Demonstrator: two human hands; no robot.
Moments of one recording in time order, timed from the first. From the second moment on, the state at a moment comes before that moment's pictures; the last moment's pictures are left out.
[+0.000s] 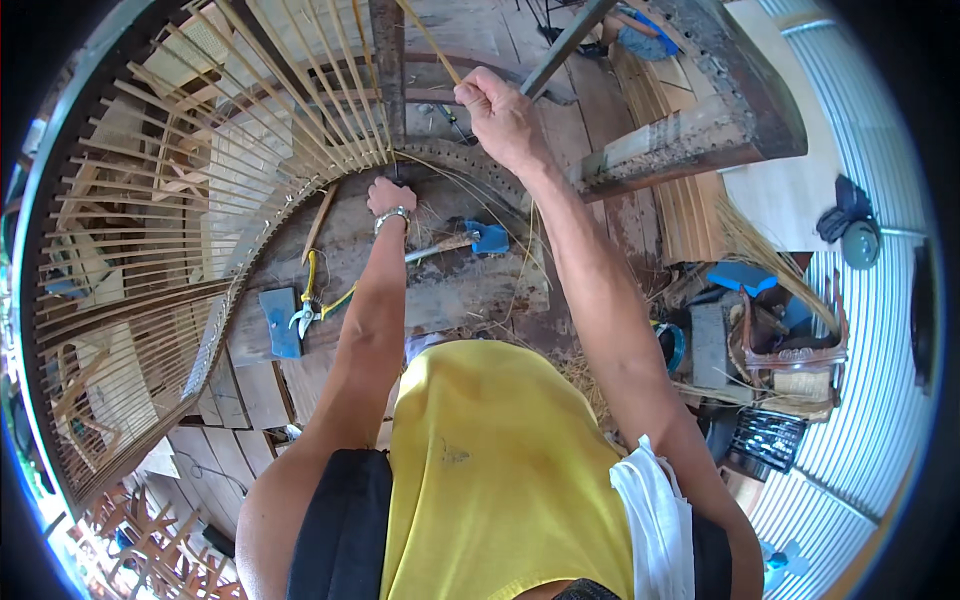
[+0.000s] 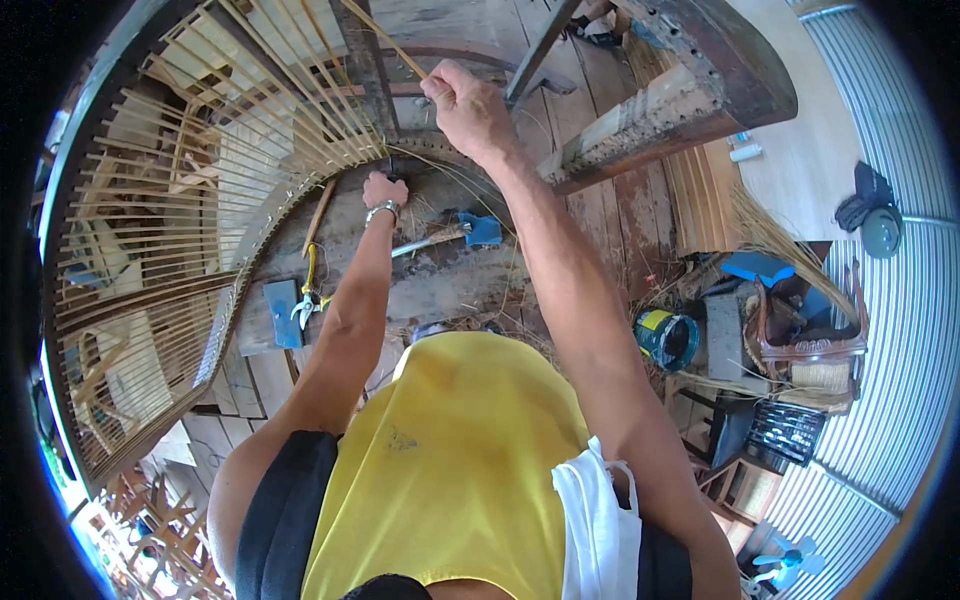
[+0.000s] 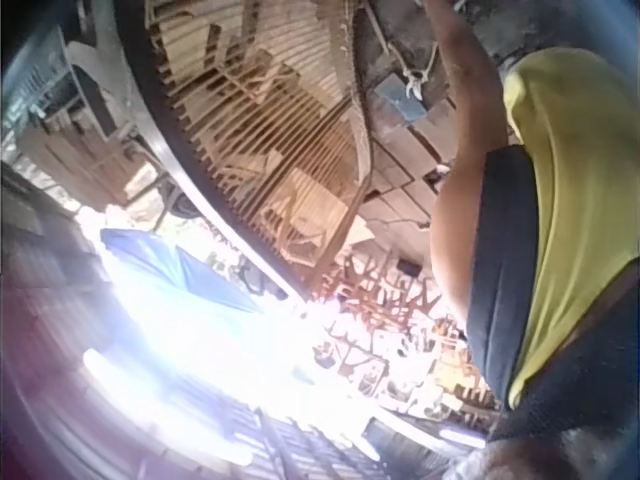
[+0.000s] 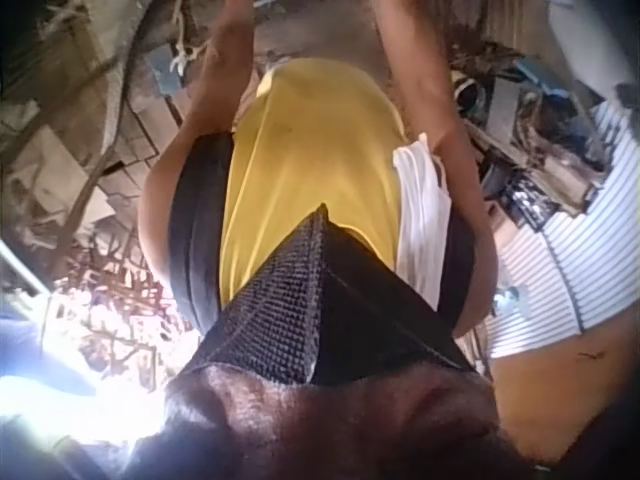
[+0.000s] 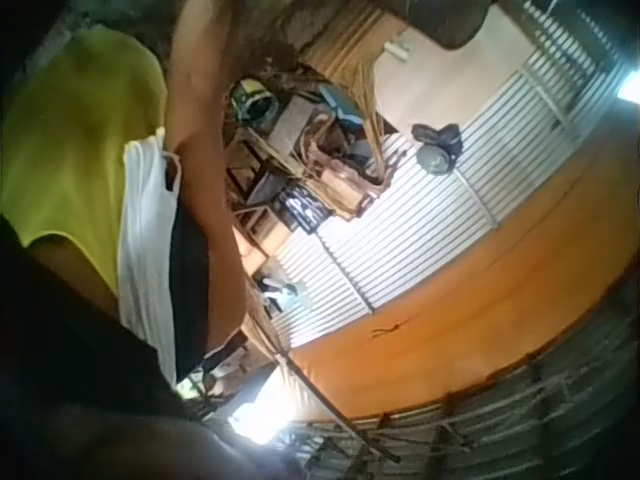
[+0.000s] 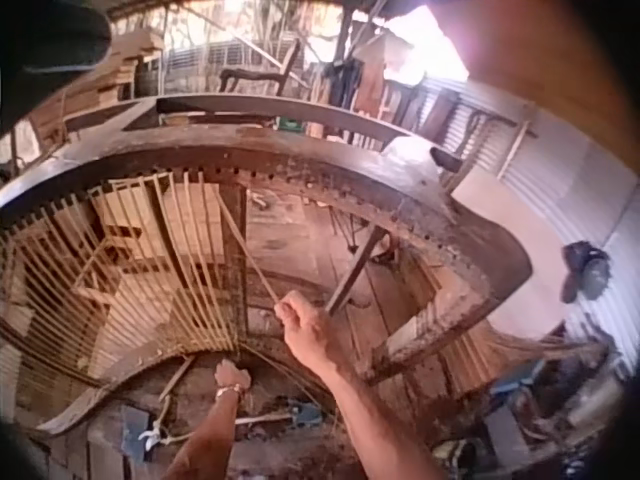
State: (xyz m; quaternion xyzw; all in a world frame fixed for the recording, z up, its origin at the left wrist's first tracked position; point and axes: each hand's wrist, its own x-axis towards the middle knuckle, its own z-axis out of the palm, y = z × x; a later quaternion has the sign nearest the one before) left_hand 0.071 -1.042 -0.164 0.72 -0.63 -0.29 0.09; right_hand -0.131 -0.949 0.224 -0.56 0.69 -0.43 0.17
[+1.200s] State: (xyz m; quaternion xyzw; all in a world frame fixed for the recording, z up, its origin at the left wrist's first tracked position) left_hand 0.179 -0.933 0.491 0.37 -0.68 -0.13 0.62; right_hand -0.094 -0.908 0.223 -0.57 0.63 -0.50 0.17
